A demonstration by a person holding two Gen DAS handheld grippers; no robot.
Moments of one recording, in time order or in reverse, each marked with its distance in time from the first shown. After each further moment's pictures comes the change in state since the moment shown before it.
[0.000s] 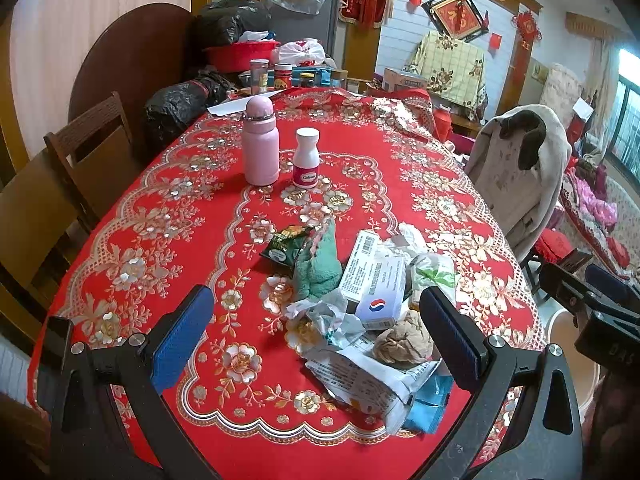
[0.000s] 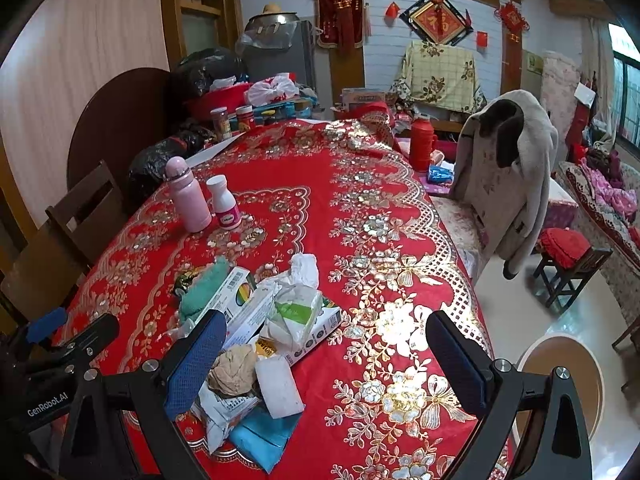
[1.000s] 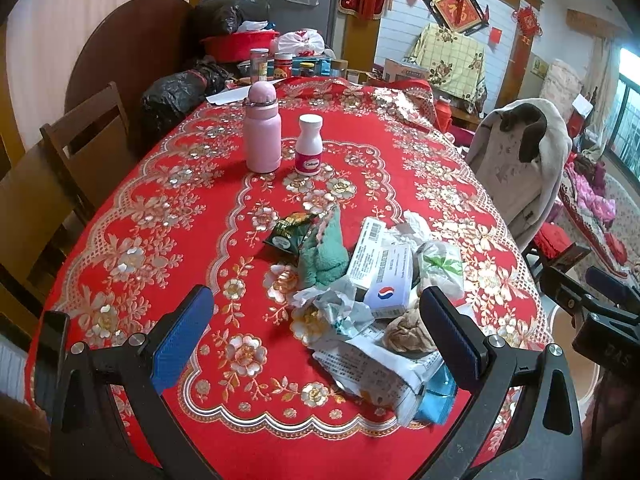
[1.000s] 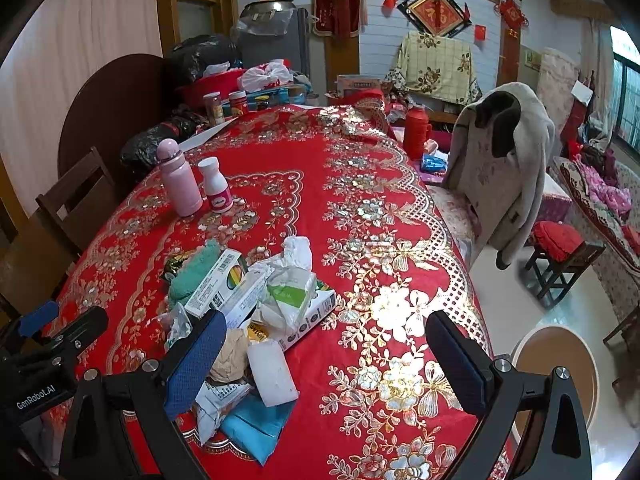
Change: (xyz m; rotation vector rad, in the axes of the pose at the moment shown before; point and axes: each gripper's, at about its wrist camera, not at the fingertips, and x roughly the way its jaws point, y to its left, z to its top) left arm 0.007 0.010 -0.010 0.003 0.031 -0.008; right arm 0.008 0.005 -0.008 -0.005 0.050 -0.036
